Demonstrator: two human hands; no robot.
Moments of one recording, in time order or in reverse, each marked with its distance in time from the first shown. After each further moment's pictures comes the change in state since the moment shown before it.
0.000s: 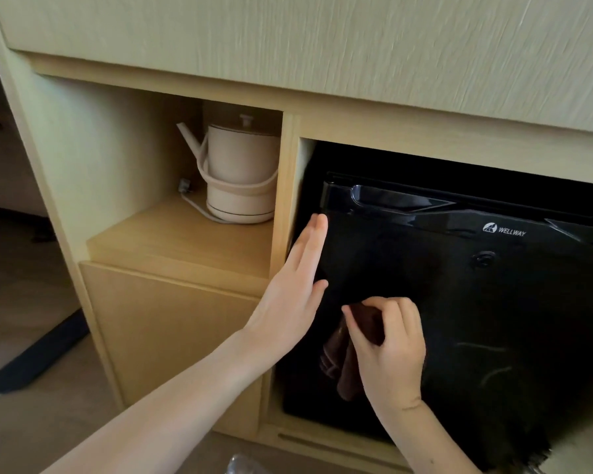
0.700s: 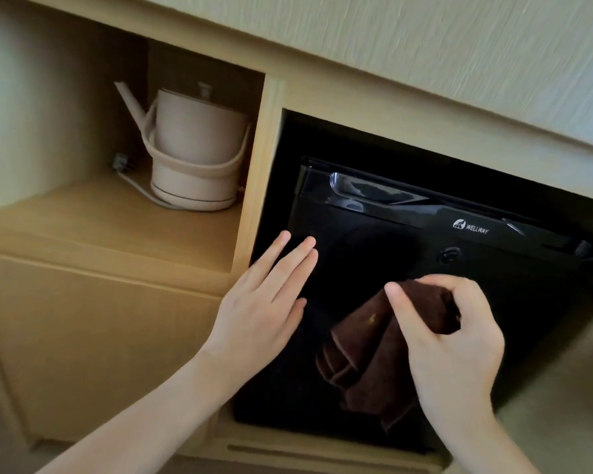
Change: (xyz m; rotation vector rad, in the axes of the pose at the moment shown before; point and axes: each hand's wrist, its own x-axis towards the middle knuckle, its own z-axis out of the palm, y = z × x) left_hand -0.019 -0.022 0.026 0.337 0.167 0.313; right_hand 0.044 -0.026 -0.084 0.041 0.060 0.163
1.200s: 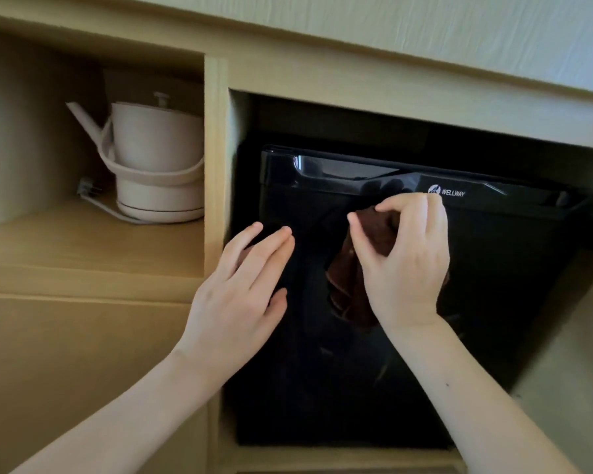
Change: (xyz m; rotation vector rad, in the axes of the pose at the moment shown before) left_hand 0.008 -0.008 -0.002 0.080 0.022 0.061; right_hand 0.043 0.031 0.050 -0.269 0.291 -0.384
